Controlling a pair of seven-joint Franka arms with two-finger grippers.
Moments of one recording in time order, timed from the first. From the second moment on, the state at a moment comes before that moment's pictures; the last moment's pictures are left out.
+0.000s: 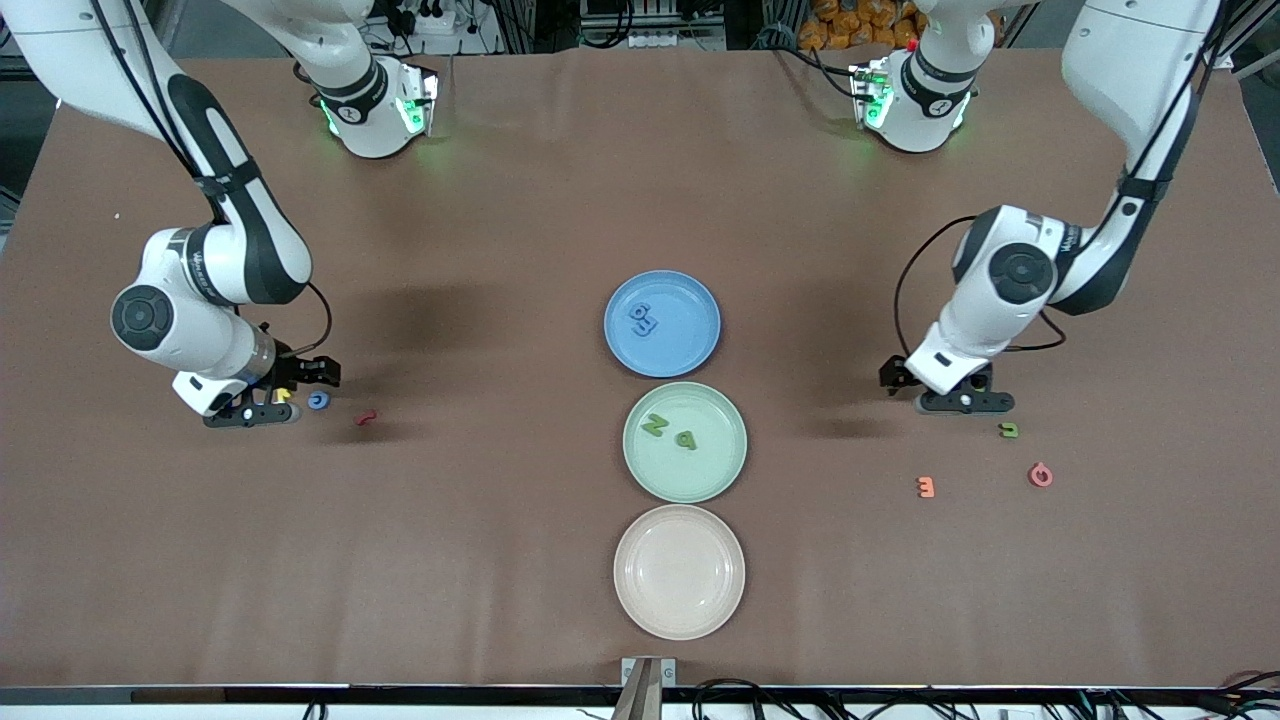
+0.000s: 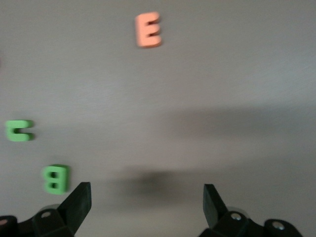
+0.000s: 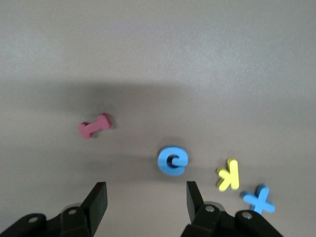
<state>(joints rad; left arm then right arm) 0.19 0.37 -0.34 -2.22 0.37 2.64 -0.36 -0.20 0.37 0.18 -2.13 -0.08 2.42 -0.07</state>
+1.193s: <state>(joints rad) 0.41 0.51 -0.34 -2.18 0.45 2.65 -0.02 -0.21 0.49 0.14 -2.16 -0.16 2.61 -0.11</state>
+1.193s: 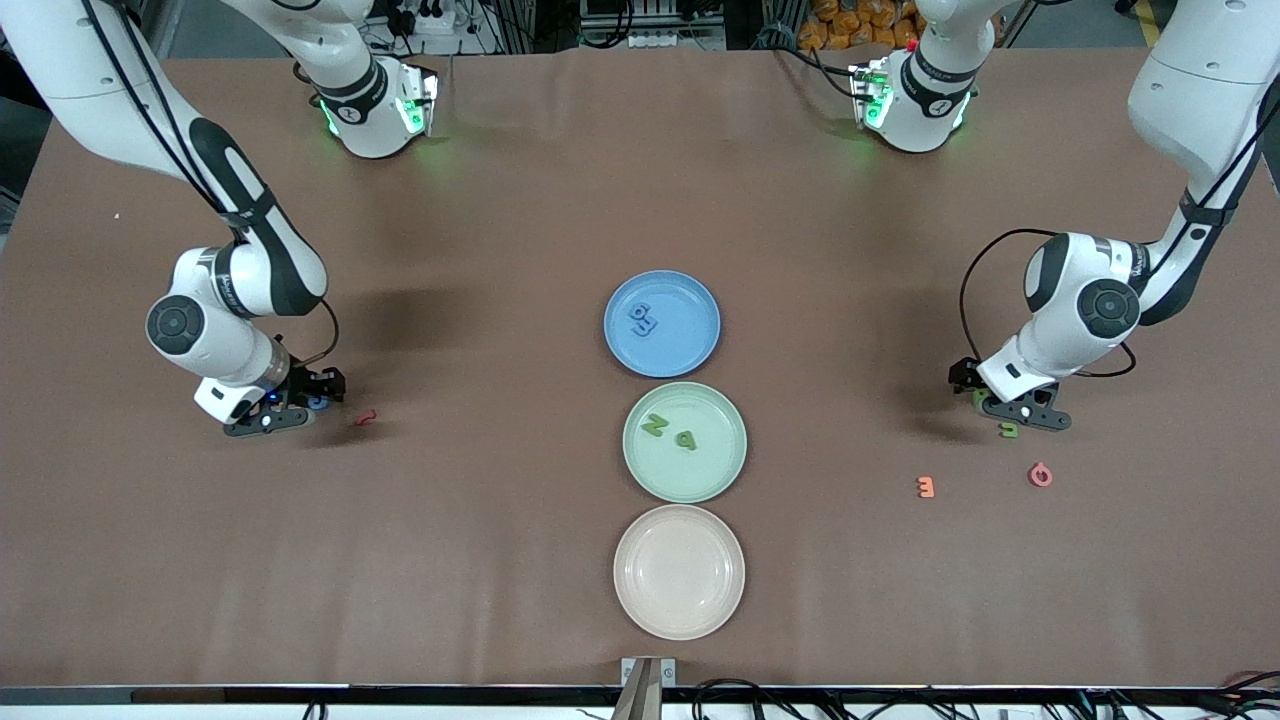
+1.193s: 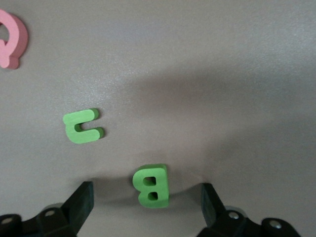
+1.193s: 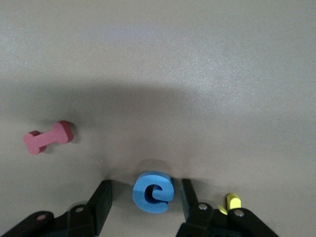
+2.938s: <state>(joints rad) 0.06 0.51 -0.40 -1.99 0.34 2.66 -0.80 0.02 0.34 0.40 -2.14 0.07 2.39 0.67</state>
